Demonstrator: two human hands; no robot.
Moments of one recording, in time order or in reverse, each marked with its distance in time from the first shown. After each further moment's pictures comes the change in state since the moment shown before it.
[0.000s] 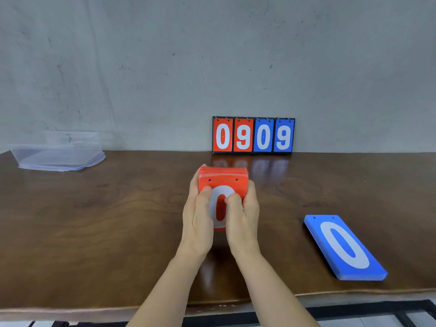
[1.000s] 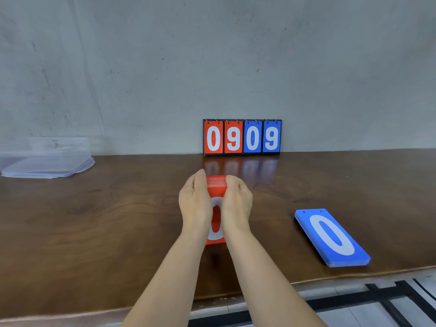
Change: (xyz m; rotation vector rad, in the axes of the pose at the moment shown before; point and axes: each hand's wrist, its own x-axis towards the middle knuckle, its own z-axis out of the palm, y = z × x) left_hand 0.033 0.014 0.015 0.141 0.222 -0.293; right_hand 0.018 -0.017 0.018 0.003 0.213 0.305
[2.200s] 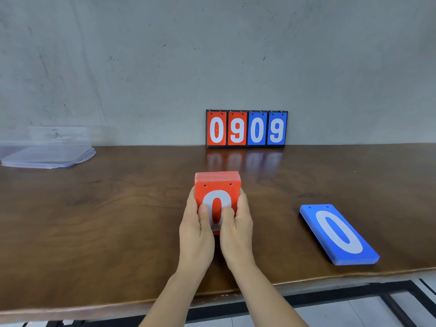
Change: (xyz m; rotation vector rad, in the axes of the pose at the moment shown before) left_hand -0.037 -0.059 -0.028 0.165 -0.135 0.173; right_hand -0.017 0.064 -0.018 -0.201 -0.125 -0.224
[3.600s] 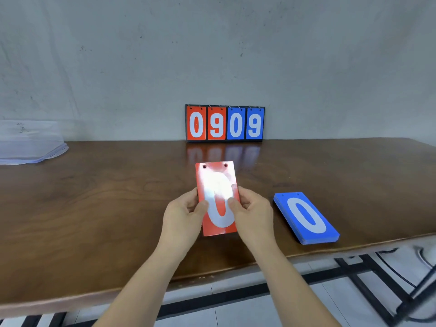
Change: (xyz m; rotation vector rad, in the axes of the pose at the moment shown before) left_hand -0.008 0.034 -0.002 0.080 -0.200 -0.112; right_hand 0.000 -0.018 -0.080 -0.355 0.048 -0.037
